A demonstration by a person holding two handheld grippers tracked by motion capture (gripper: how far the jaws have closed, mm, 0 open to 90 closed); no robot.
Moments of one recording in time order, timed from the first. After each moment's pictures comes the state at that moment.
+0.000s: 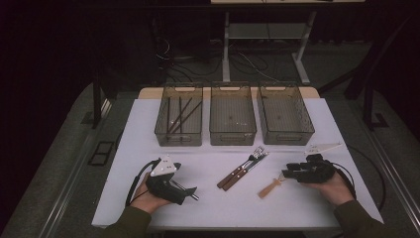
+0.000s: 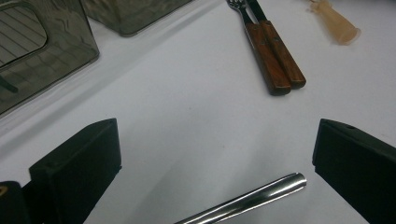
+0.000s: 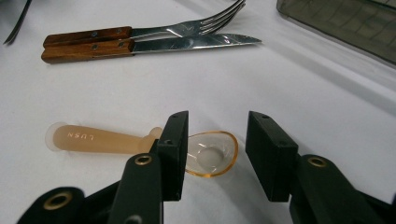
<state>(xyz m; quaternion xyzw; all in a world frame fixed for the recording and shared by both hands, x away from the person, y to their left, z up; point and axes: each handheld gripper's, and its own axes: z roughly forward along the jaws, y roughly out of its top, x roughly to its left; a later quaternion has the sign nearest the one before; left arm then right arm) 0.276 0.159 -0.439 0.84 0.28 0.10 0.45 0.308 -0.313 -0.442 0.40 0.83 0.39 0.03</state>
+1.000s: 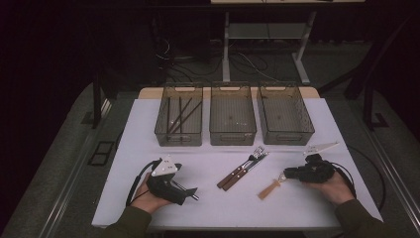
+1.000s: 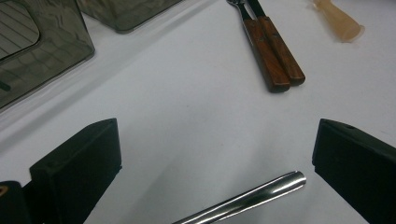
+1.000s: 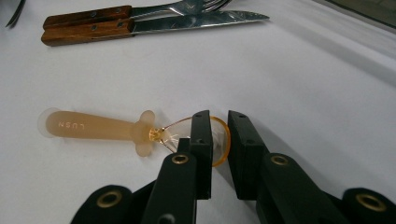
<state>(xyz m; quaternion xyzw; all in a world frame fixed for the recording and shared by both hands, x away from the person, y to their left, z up) 0.276 0.157 -0.441 0.85 0.27 0.10 0.44 0.312 -0.317 -0.448 0.39 0.84 0.37 0.00</state>
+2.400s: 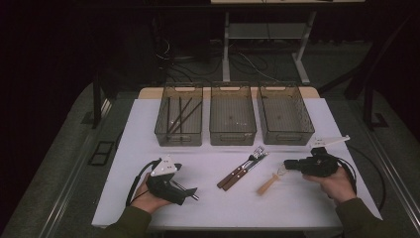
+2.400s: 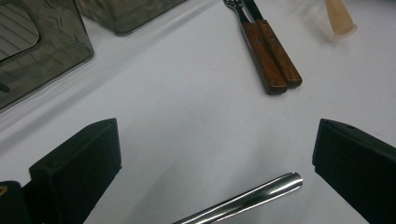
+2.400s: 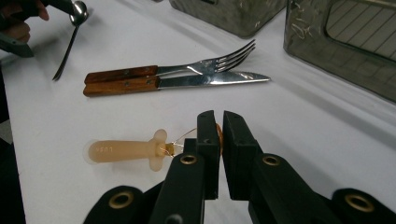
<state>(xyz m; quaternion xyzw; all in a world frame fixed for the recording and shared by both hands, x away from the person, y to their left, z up) 0.276 0.158 -0.440 0.85 0.27 0.10 0.45 0.314 -0.318 -0.421 0.39 0.81 0.44 0.01</state>
